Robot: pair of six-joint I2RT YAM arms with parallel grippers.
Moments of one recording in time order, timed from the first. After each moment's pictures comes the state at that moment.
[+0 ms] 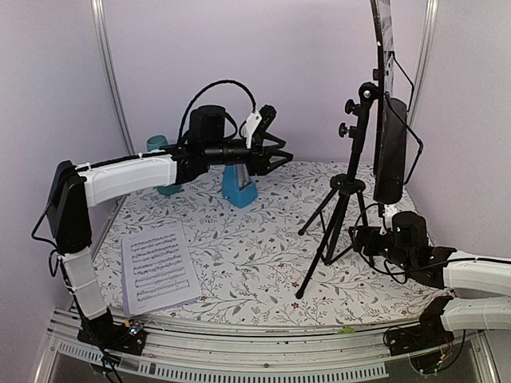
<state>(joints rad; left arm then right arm) -0.72 1.87 1.57 0.16 0.57 0.14 0.62 0.94 0.31 0.15 0.29 0.47</state>
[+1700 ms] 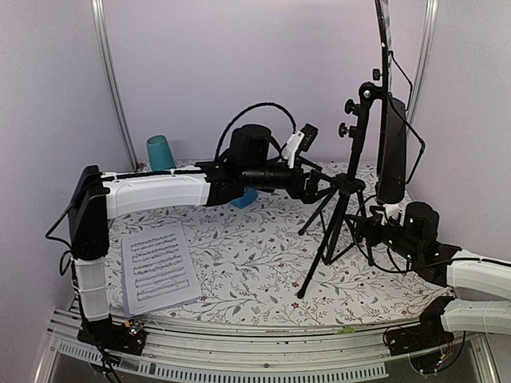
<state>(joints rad) -0.95 1.98 1.66 0.17 0.41 -0.23 0.55 0.92 0.34 0.33 0.11 0.14</state>
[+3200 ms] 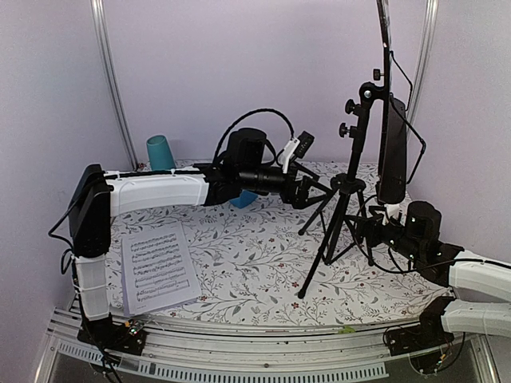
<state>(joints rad) -0.90 2.00 1.62 0.17 0.58 -0.21 0.55 0.88 0.35 0.29 0.07 0.14</state>
